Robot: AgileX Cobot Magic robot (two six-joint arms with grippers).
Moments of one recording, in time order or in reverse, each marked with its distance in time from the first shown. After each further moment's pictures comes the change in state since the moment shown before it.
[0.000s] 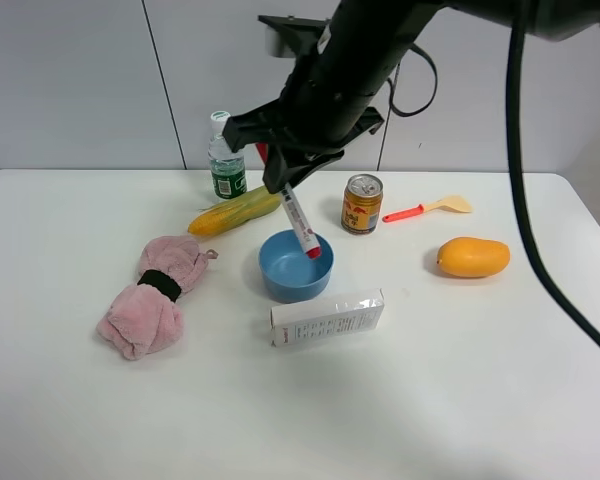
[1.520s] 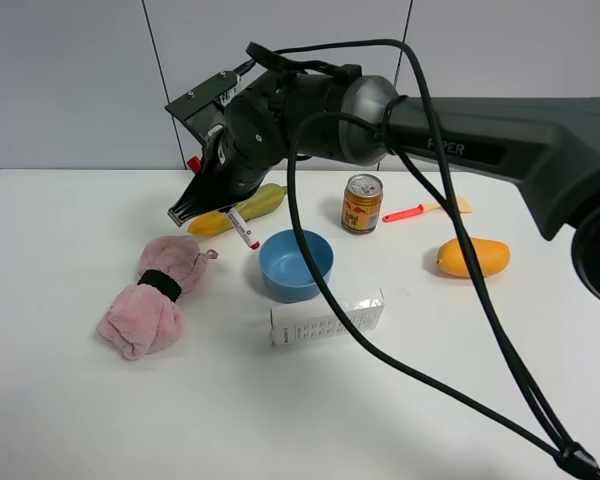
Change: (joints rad) left arm 0.000 0.000 0.000 0.000 0.000 0.000; right arm 0.153 0.290 0.000 -0.422 -0.541 0.039
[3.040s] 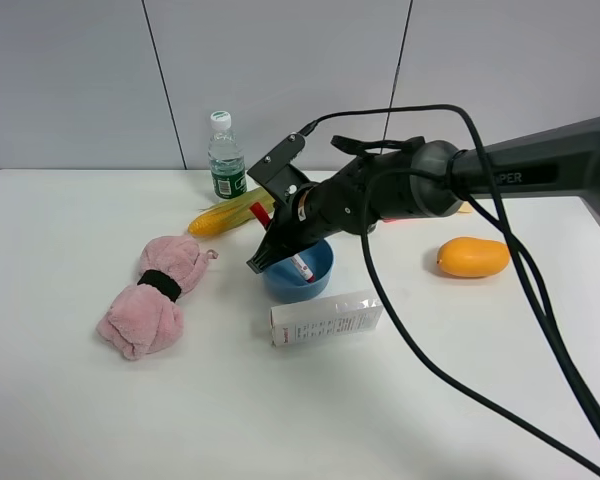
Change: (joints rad) left arm 0.000 0.000 0.000 0.000 0.000 0.000; right arm -0.151 -0.082 0.482 0.049 -0.437 -0.152
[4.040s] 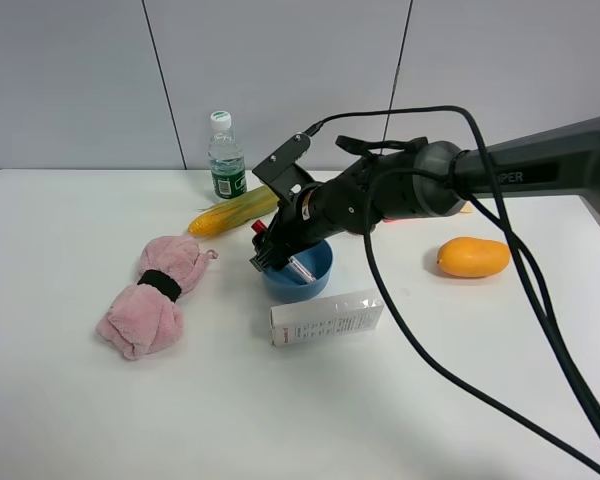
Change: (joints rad) left arm 0.000 0.000 0.000 0.000 0.000 0.000; right arm -0.006 0.003 0.002 0.002 -0.010 0.000
